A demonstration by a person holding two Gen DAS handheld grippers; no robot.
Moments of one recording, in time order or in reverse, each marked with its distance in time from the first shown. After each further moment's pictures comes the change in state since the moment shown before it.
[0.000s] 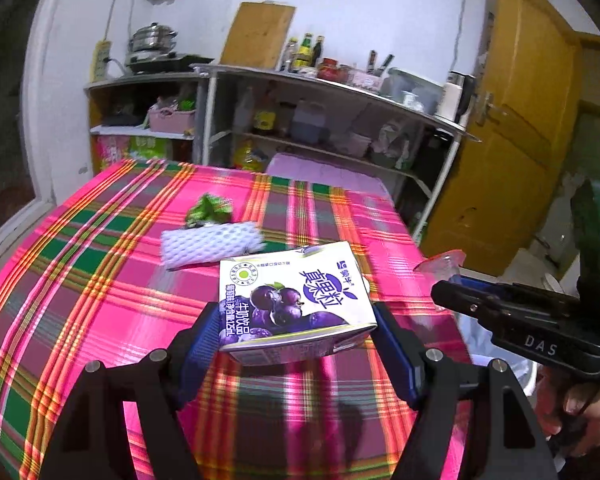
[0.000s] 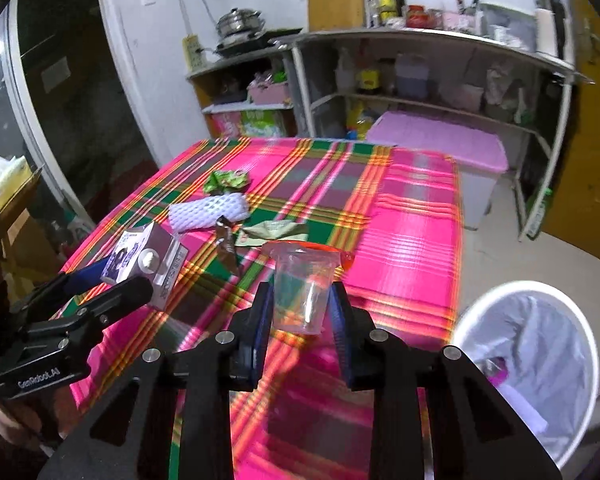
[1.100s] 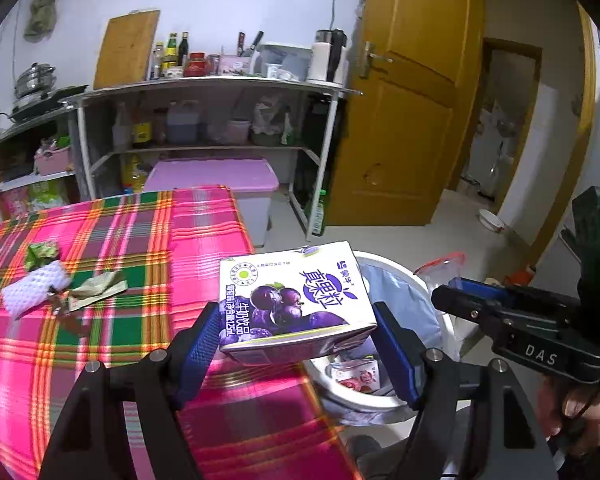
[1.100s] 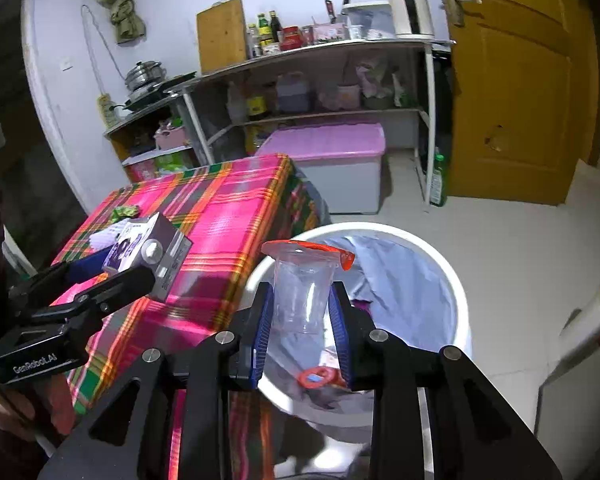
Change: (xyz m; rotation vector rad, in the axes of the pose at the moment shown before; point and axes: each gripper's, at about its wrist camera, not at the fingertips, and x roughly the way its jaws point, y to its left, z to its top) left arm 0.029 -0.183 -0.011 0.254 0.061 -0.250; right arm -0.106 -0.128 -0.072 0.225 -0.087 -0.218
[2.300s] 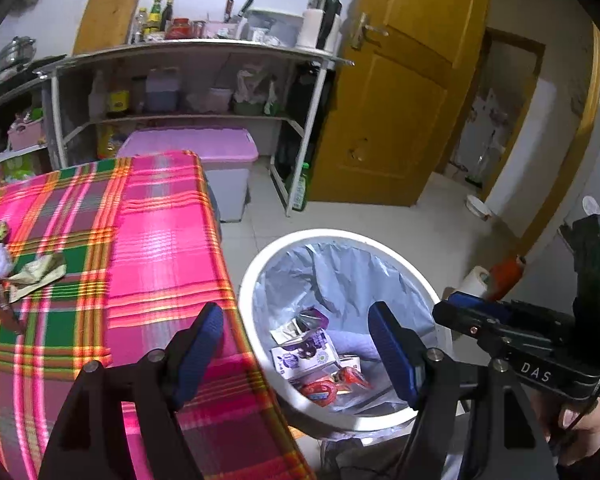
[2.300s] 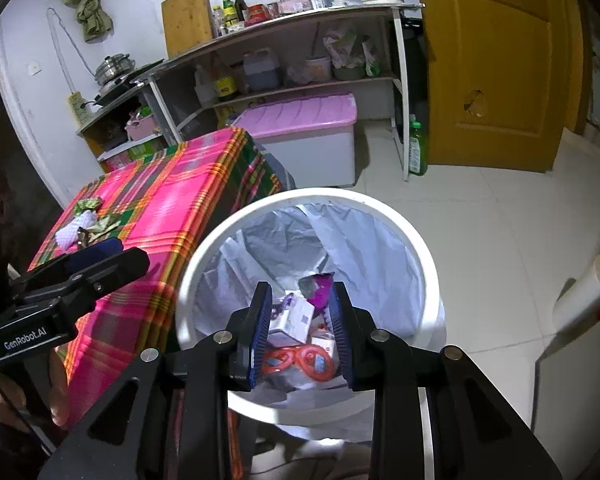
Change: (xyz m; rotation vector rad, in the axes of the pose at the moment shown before) left arm 0.053 -0.006 -0.001 -0.039 0.084 -0.059; right arm 0.021 -0.038 -0.009 0.060 0.067 -0.032
